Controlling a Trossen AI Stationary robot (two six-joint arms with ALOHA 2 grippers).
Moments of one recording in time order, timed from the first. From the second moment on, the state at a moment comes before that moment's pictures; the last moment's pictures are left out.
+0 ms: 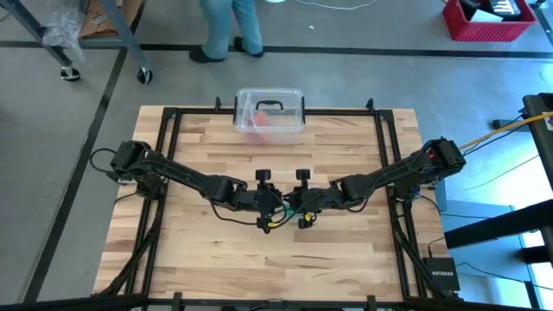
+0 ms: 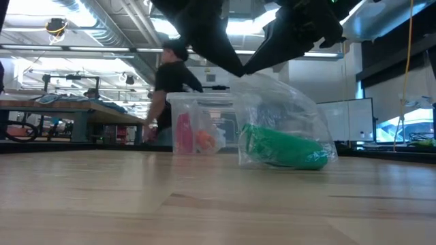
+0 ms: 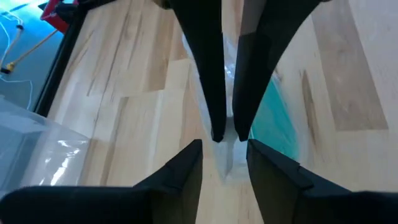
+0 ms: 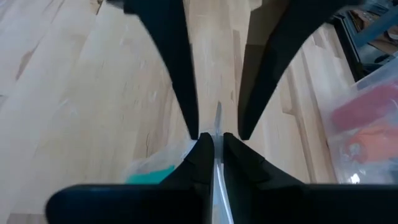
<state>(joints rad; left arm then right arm) -0.26 1.73 1.25 -0.30 -0.49 0.02 0.28 1.58 1.00 -0.13 0.38 -0.11</state>
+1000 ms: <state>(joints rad) -0.28 1.72 1.25 -0.35 -0.82 -0.01 0.28 1.57 1.00 -0.21 0.49 -0.03</state>
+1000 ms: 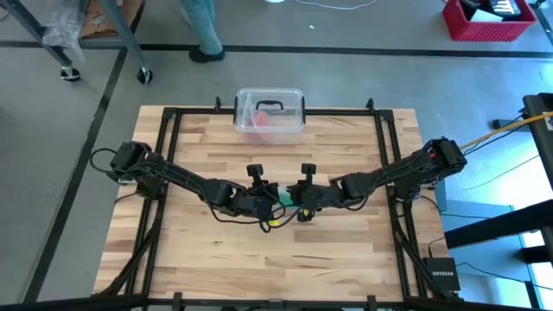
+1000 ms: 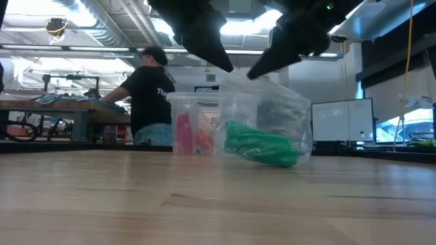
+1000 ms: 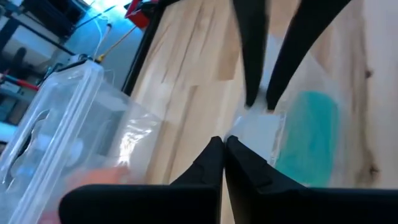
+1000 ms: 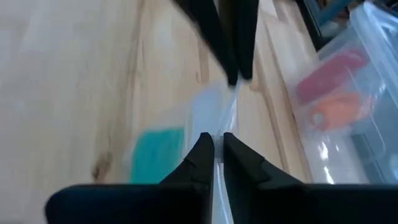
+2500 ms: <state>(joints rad) -0.26 1.46 1.26 -0.64 -0.81 -0.15 0.16 1.20 1.02 -0.71 0.44 0.12</state>
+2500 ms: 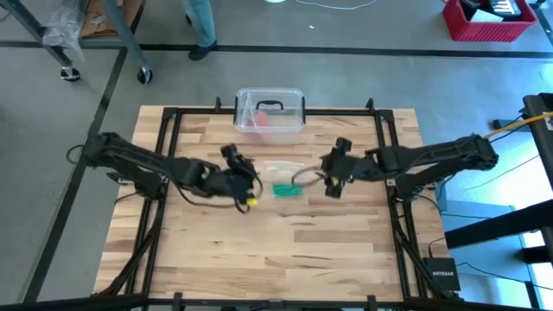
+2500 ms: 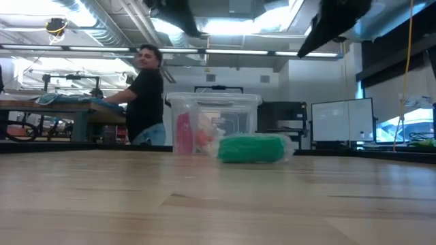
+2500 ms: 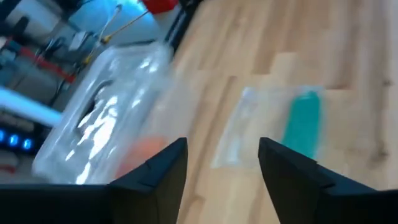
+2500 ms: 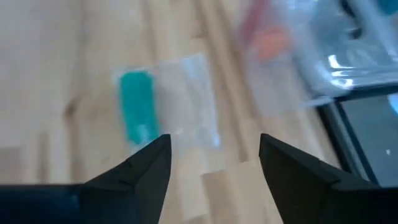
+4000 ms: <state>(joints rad) 0.57 1.28 0.85 0.15 -0.28 0.16 -0.68 1.53 0.98 0.11 -0.01 -0.13</state>
